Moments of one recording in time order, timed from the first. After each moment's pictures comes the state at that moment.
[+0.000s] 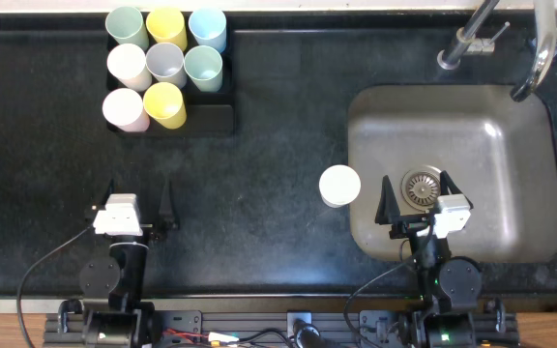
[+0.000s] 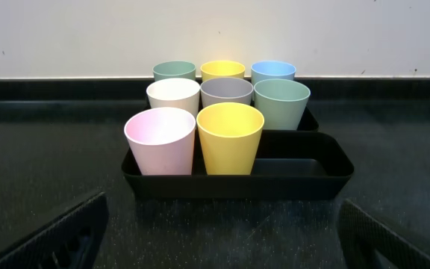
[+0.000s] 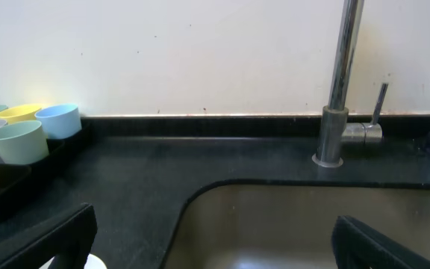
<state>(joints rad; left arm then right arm) -0.03 0.02 0.01 -0.08 -0.02 -0.01 0.08 0.01 0.02 -0.01 -0.05 0.09</state>
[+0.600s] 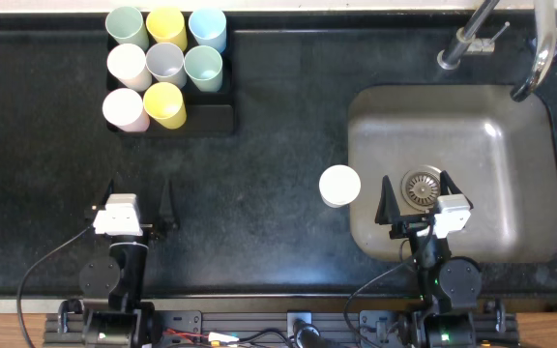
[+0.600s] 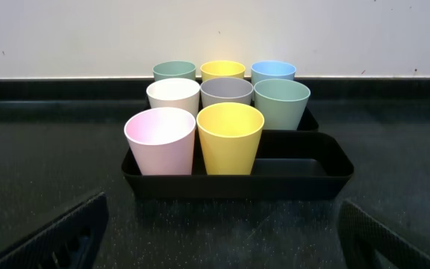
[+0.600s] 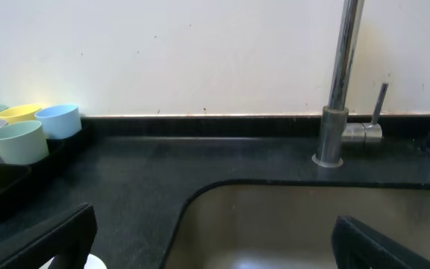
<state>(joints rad) -0.03 0.02 0.01 -0.08 -0.02 -0.01 0.08 0.01 0.02 -0.01 -0.05 0.09</state>
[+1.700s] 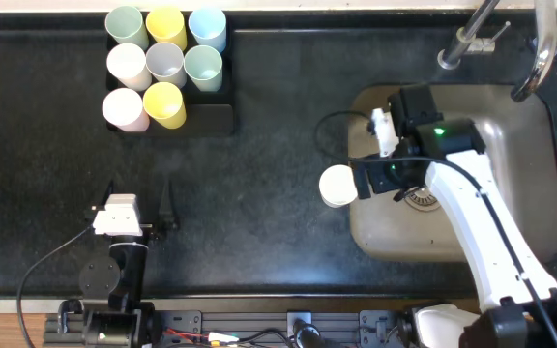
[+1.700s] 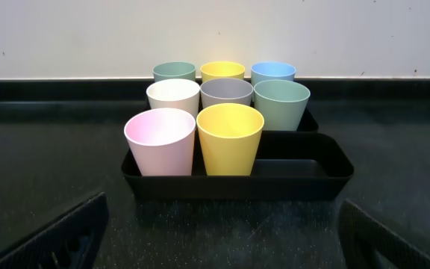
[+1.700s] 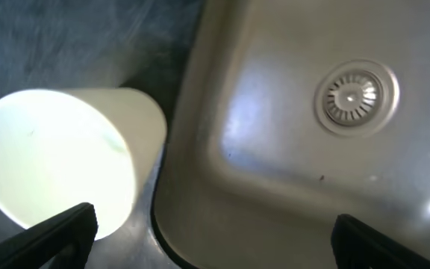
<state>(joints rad) -0.03 0.01 0.01 -0.08 -0.02 -0.01 0.21 1.47 1.17 -1.14 -0.08 -0.08</state>
